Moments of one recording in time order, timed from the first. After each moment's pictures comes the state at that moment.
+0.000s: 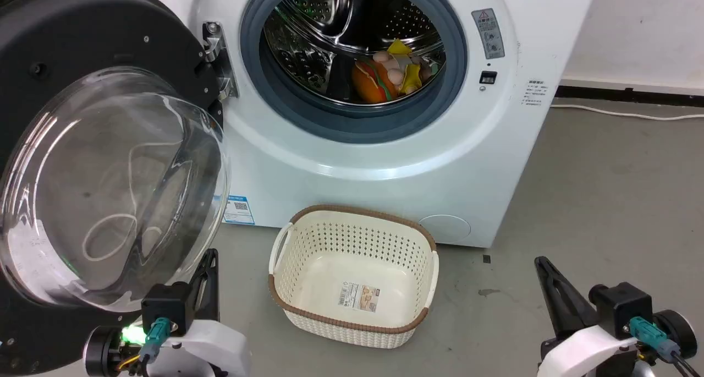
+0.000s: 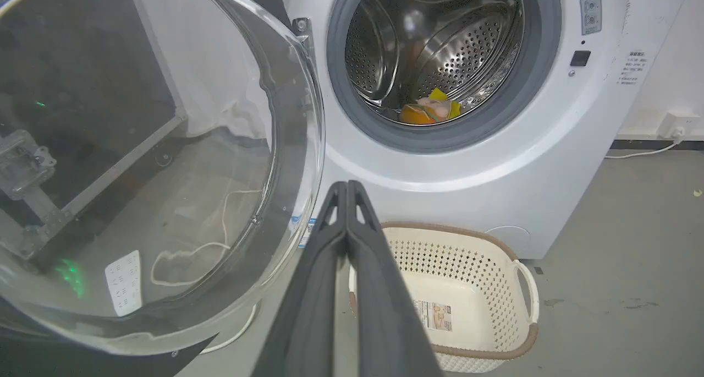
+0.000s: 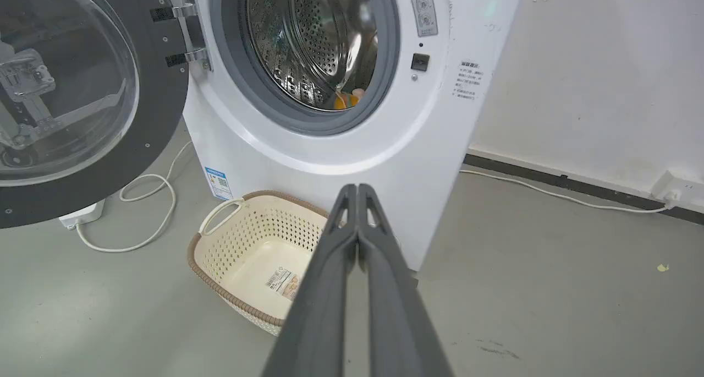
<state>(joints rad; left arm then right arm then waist) -0.01 0.05 0.00 0.00 0.00 0.00 0.00 0.01 -0.05 0.00 0.00 0.01 0.13 0.00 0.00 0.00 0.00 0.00</state>
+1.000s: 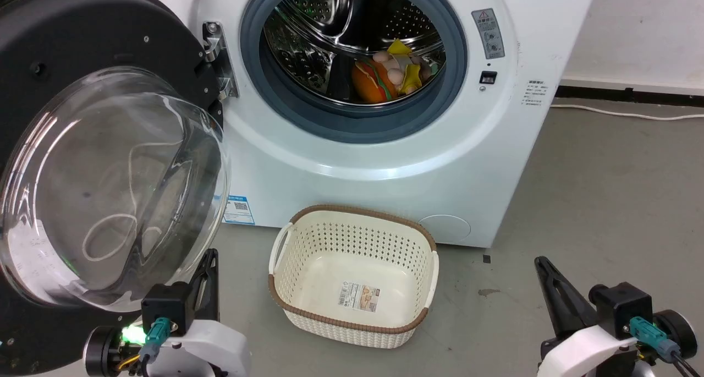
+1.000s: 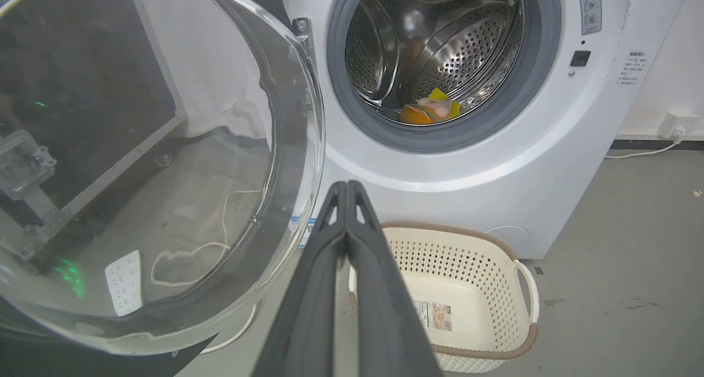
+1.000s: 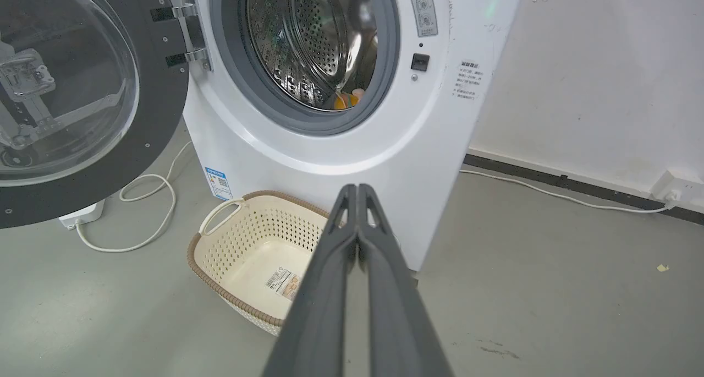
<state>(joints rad) -0.01 0.05 0.00 0.00 0.00 0.00 0.00 0.01 -0.05 0.00 0.00 0.01 0.13 0.00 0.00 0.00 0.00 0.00</state>
